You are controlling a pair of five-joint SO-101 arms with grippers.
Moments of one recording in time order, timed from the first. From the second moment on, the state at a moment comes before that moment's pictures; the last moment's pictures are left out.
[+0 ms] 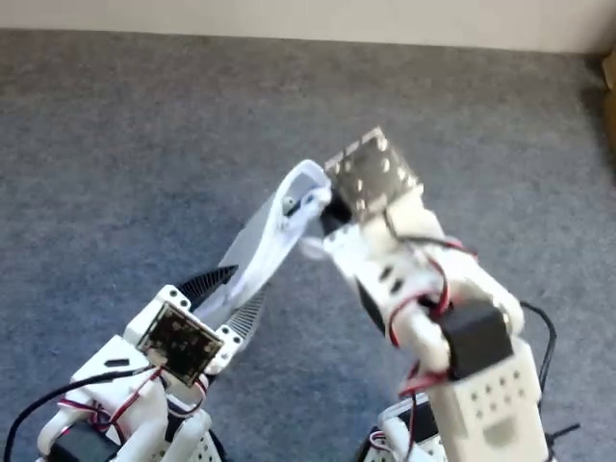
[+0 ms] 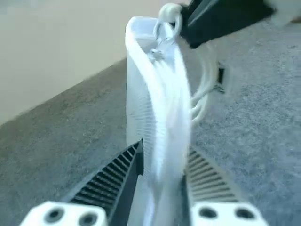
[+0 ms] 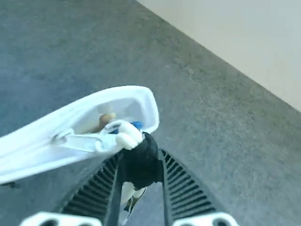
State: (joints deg) left arm 22.6 -104.2 60.8 74.1 -7.6; right arm -26.0 -54.9 23.7 70.2 19.2
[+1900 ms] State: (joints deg) left arm 32.5 -104.3 58.4 76.0 -10.7; right arm -40.8 -57.1 16.5 89.7 19.4
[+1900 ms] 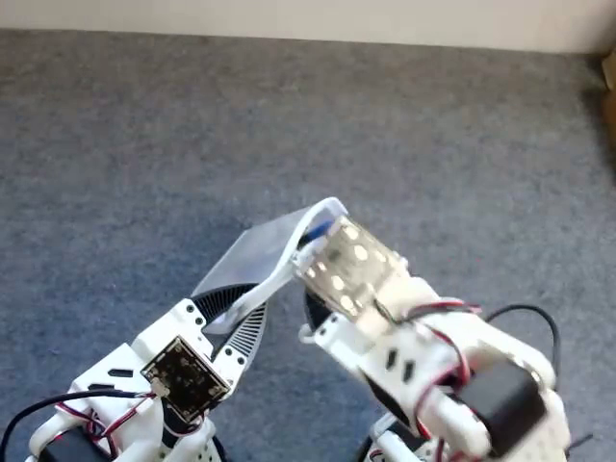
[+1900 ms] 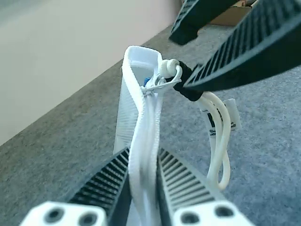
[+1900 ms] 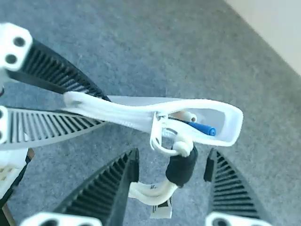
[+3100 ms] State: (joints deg) left arm 32.7 -104.4 59.1 75.8 -10.8; right arm -28.1 -49.6 9.1 69.7 18.4
